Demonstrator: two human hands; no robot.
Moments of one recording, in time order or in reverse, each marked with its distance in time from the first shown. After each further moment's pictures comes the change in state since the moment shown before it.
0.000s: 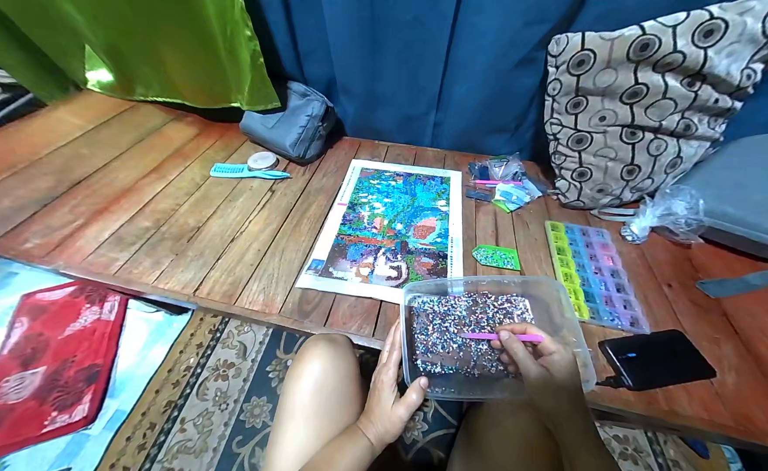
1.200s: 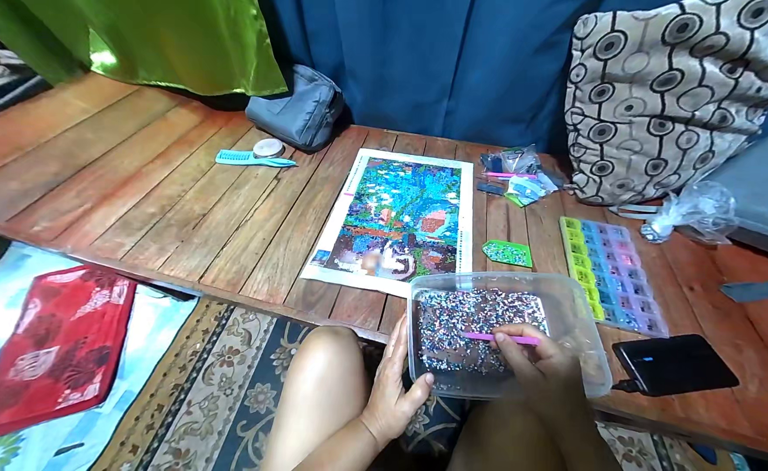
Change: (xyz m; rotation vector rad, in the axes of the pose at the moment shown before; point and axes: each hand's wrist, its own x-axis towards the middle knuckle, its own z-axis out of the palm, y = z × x) left_hand -0.001 0.000 0.000 -0.013 -0.013 -0.016; right_hand -0.002 0.000 0.009 -0.163 -0.021 -0.185
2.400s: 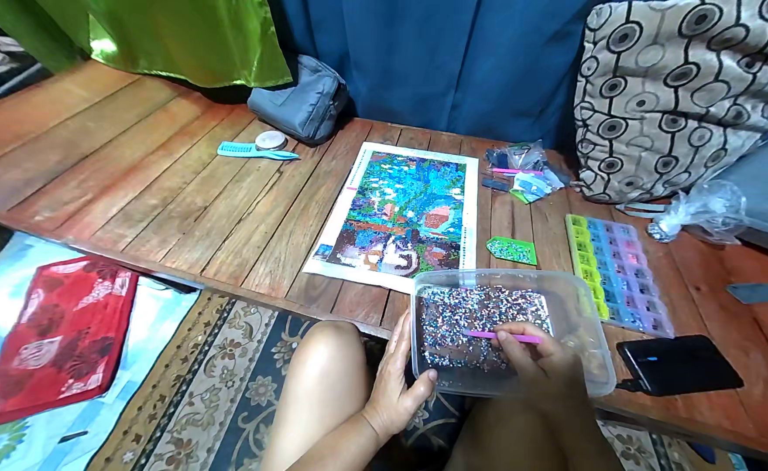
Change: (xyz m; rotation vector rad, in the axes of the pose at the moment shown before) left_hand 0.001 -0.002 0.001 0.001 0.014 0.022; right_hand 0.000 0.005 0.001 -0.029 -0.024 -0.022
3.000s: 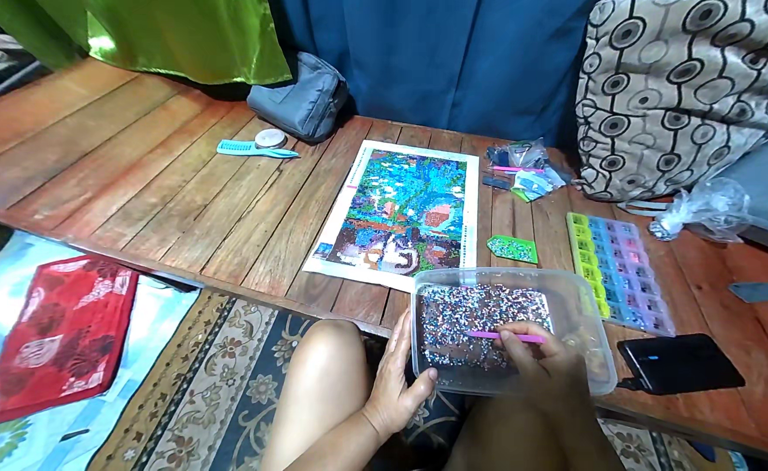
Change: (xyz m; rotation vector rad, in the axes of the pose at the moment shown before) left_hand 0.001 0.000 -0.001 0.003 -0.008 0.000; right_hand -0.001 0.000 0.000 -0.019 0.031 0.008
